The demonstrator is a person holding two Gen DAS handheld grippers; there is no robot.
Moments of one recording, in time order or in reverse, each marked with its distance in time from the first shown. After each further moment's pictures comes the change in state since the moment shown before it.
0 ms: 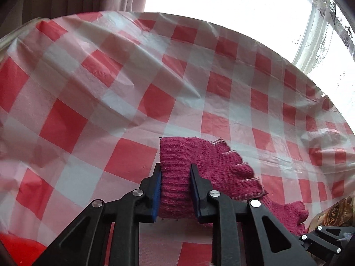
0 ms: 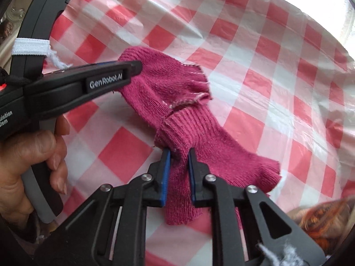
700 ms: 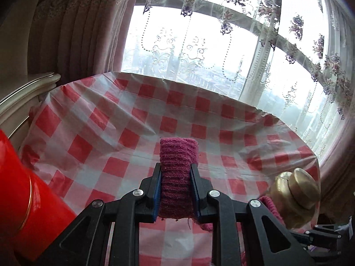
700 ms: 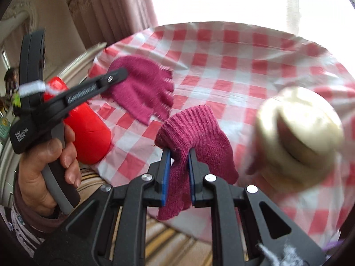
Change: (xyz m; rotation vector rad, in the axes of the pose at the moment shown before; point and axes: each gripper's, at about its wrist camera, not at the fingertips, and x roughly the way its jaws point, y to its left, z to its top) left arm -0.178 -0.045 -0.038 0.061 -0.221 -0.162; right arm -0.170 -0.020 -0.094 0.194 -0.212 0.092
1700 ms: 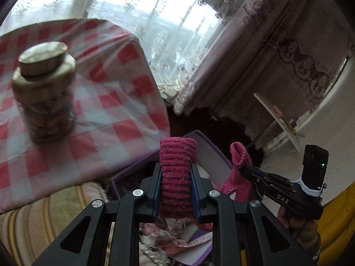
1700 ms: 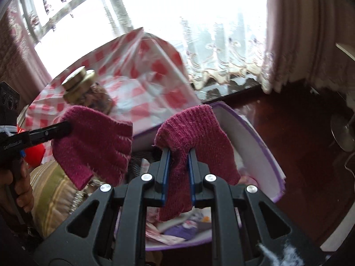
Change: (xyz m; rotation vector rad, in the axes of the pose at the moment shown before) left arm -0.092 -0.309 -0.179 0.312 0.533 -0.718; right arm -0.278 -0.197 -0.281 0.552 -0.146 -0.441
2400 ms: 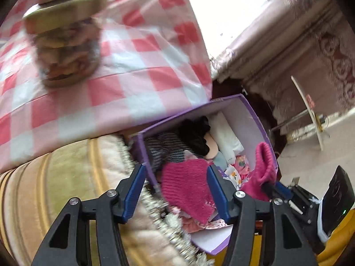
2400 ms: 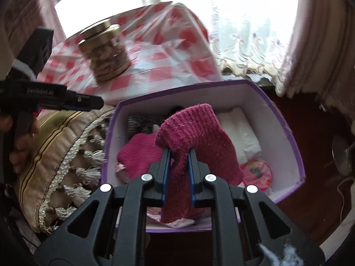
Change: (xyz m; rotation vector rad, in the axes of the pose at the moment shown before) left arm 0.038 0.055 -0.022 -0.174 0.211 0.187; right arm 0.024 0.036 -0.051 -0.213 0.089 0.023
